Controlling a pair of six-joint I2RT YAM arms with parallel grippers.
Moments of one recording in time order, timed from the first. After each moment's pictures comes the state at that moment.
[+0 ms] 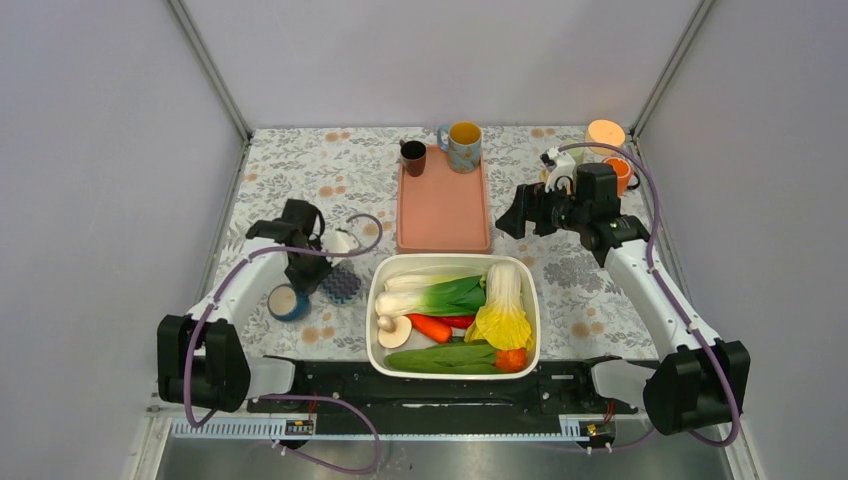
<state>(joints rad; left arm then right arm) -0.16 1.29 0.87 -1.00 0.07 0.78 0.18 1.21 1.01 -0.40 -0.51 0.14</state>
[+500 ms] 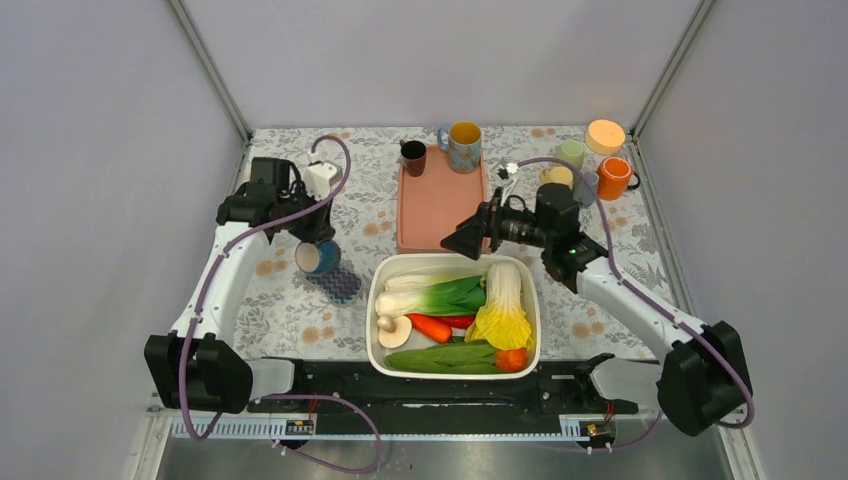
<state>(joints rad) -0.07 1.26 1.17 -0.88 0.35 0.40 0.44 1.18 0.81 0.16 -0.73 0.47</state>
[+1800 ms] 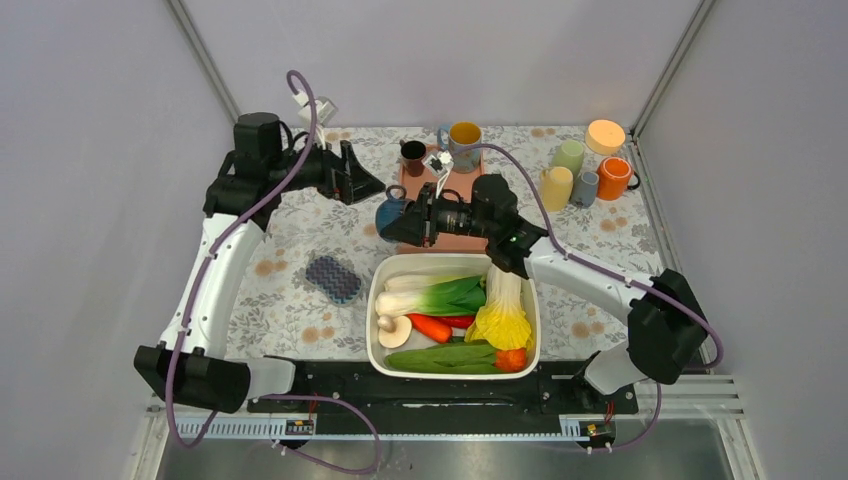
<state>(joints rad) -0.19 1.28 1.46 -0.63 0.86 -0.13 0.78 1.50 1.04 0.60 -0.67 0.70</state>
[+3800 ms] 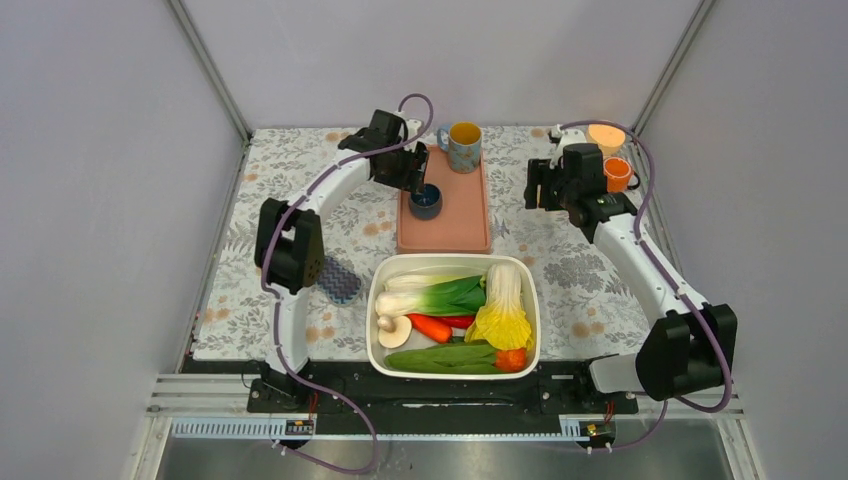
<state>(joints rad) -0.38 2.08 1.84 -0.66 0.22 -0.06 0.23 1.36 1.19 -0.38 0.02 0.13</state>
